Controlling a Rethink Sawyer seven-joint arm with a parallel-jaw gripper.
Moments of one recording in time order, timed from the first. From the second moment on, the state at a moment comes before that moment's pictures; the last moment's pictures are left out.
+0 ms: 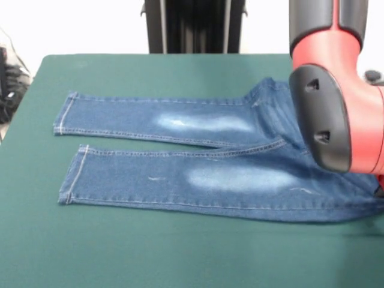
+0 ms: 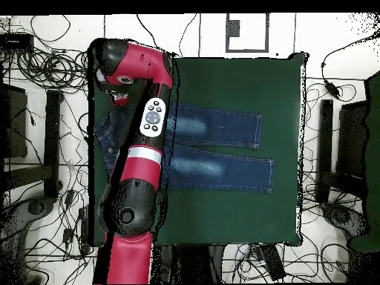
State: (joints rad) arm 0.01 0.52 -1.43 0.11 1.58 1.43 2.94
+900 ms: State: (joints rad) arm 0.27 0.23 -1.02 0.50 1.13 1.19 2.94
